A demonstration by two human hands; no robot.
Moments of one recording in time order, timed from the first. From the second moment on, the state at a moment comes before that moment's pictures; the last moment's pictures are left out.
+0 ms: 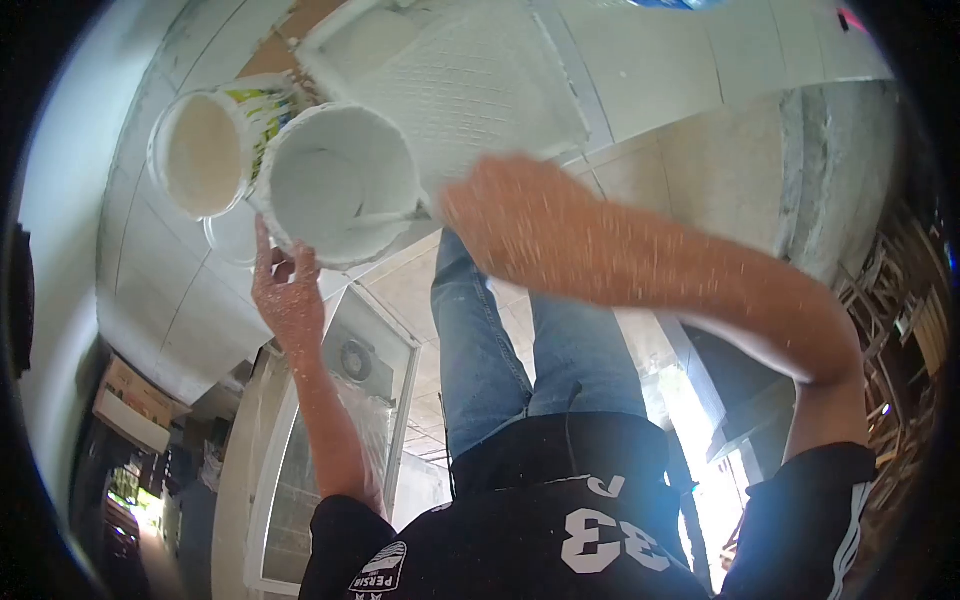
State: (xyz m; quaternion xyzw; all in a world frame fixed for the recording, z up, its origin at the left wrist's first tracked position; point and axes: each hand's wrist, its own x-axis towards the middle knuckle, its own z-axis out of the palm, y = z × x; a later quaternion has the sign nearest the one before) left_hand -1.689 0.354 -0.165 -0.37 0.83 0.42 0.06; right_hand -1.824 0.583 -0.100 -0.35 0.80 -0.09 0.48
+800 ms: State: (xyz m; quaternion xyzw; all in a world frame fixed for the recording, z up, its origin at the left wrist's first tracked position) left_hand -1.696 0.353 -0.147 -0.42 0.75 0.49 0.14; right_hand -1.824 0.604 -0.132 -0.33 0.81 -0.20 0.45
